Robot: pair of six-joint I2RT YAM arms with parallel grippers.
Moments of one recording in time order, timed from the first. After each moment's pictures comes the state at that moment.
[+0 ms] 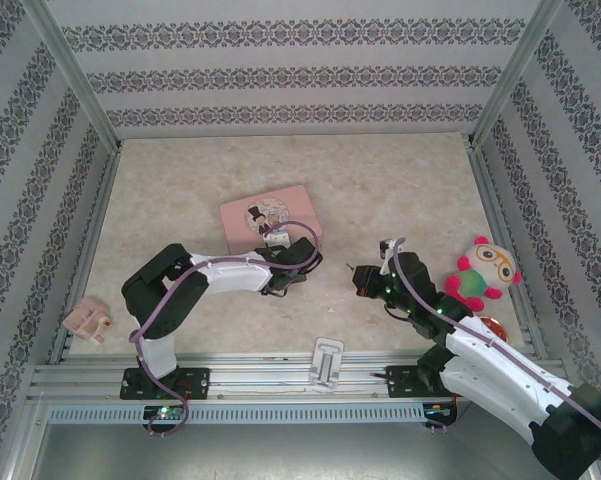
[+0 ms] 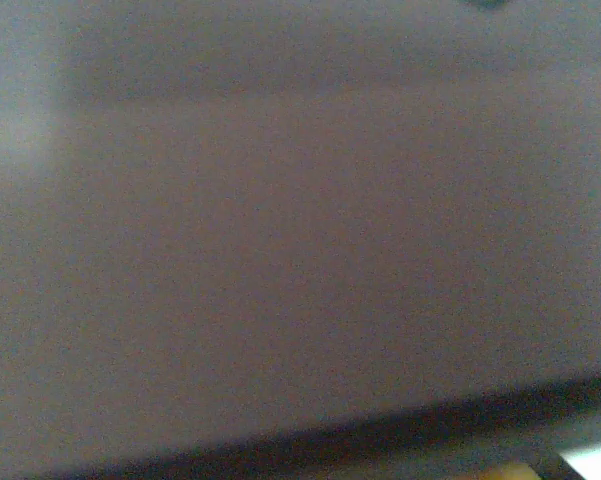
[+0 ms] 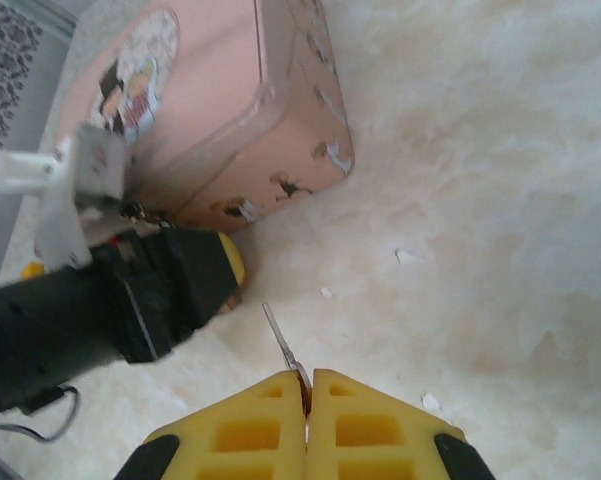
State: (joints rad) left arm -0.86 1.83 1.04 -0.36 -0.37 -1.06; right arm 0.61 0.75 0.36 -0.20 -0.08 0.77
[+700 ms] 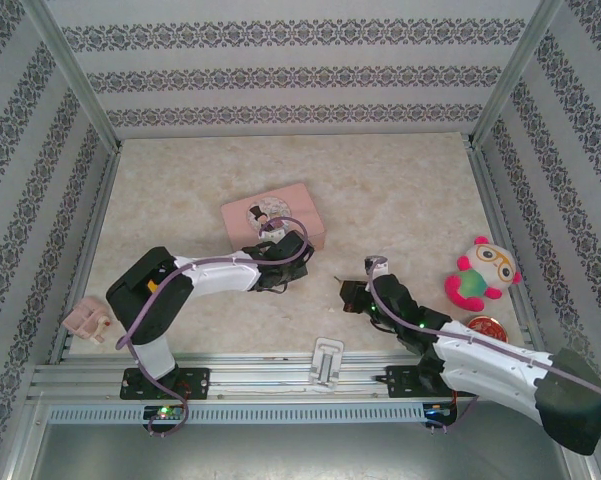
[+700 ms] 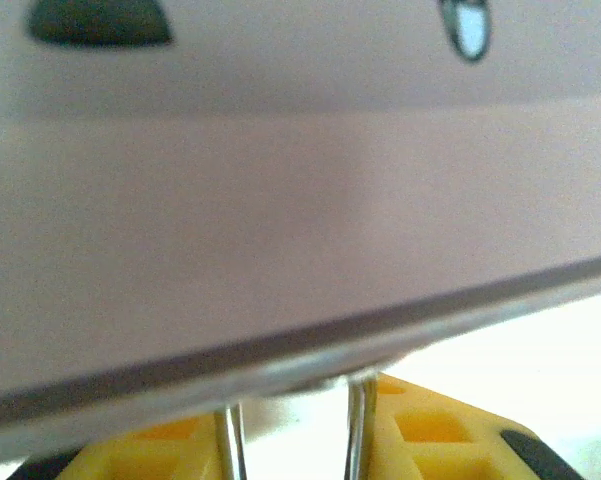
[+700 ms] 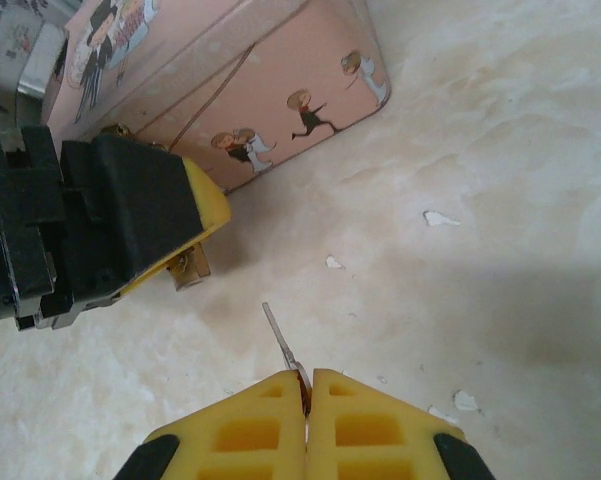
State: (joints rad) left arm -0.82 1.76 0.99 -0.23 -0.22 -1.11; right arm 0.81 0.89 0.20 0.14 0.10 0.83
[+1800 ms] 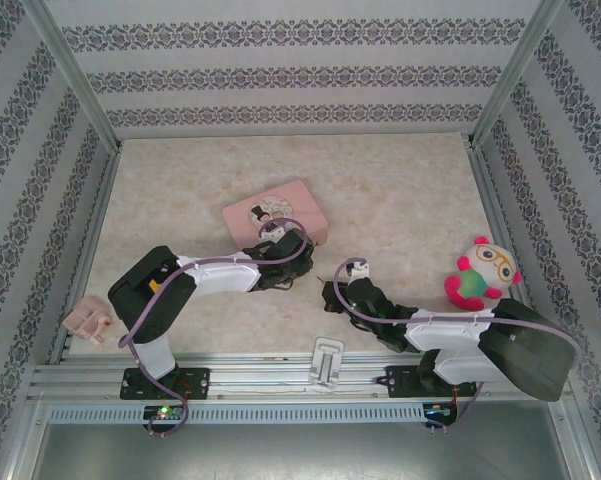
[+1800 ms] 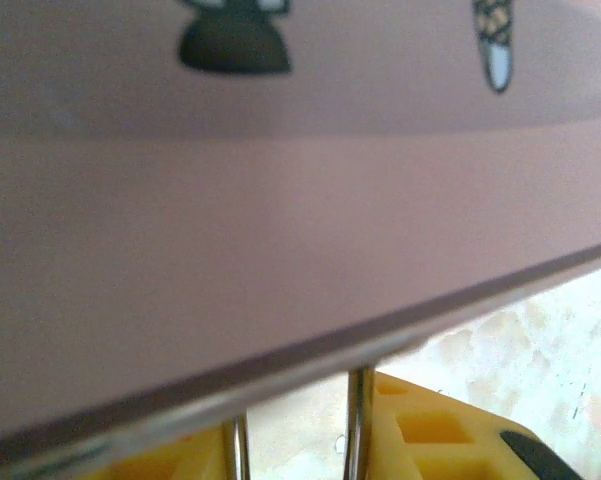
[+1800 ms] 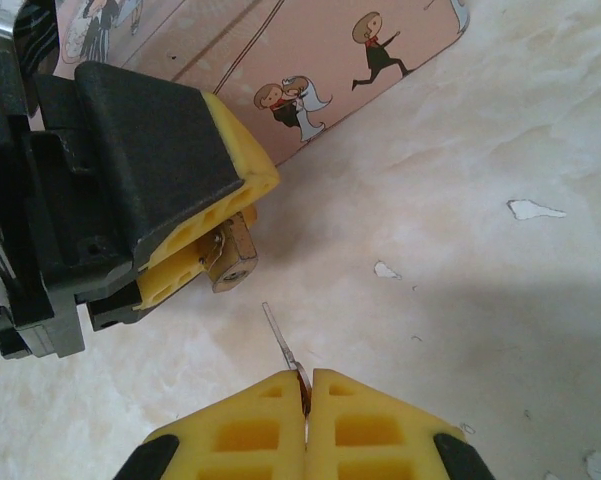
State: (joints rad) left arm -0.82 1.77 0.98 -0.12 -0.17 -1.26; right arm 0.92 1.24 0.22 0.48 0.21 0.92
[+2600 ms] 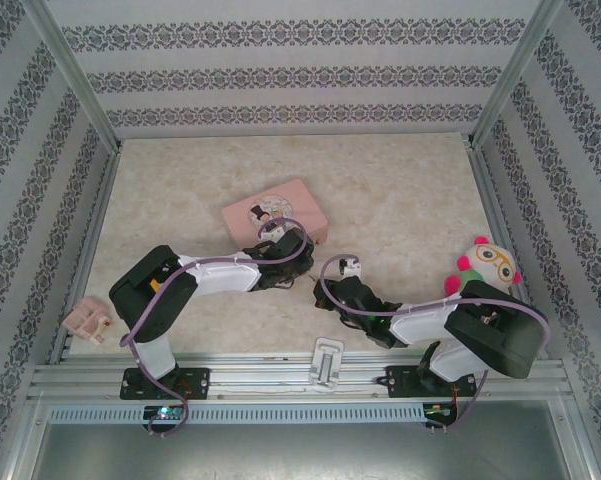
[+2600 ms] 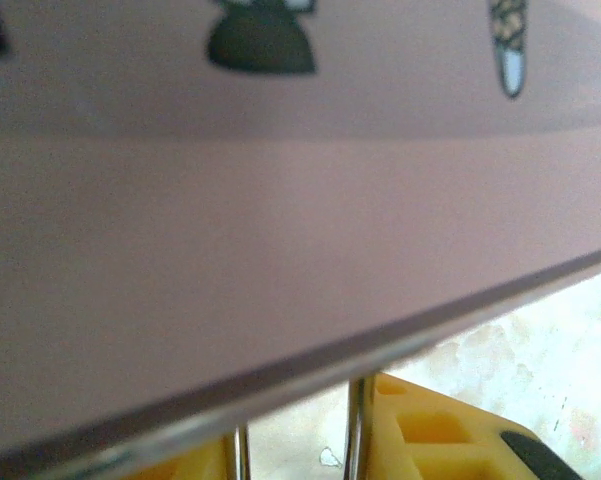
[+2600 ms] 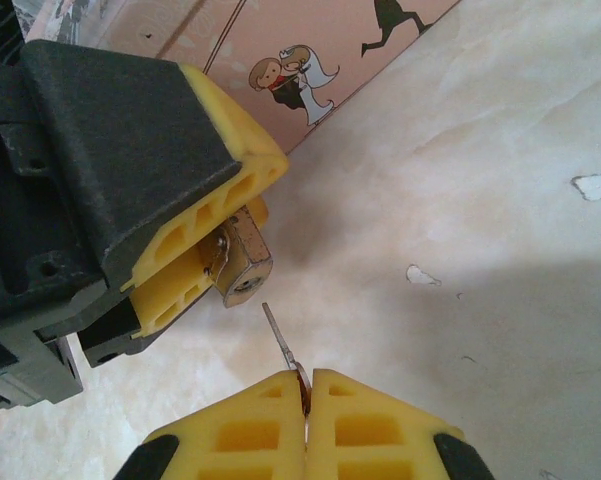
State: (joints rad) left arm -0.82 1.78 0.98 -0.09 -0.17 -1.29; right arm 0.93 1.43 0.27 0.63 0.21 1.02
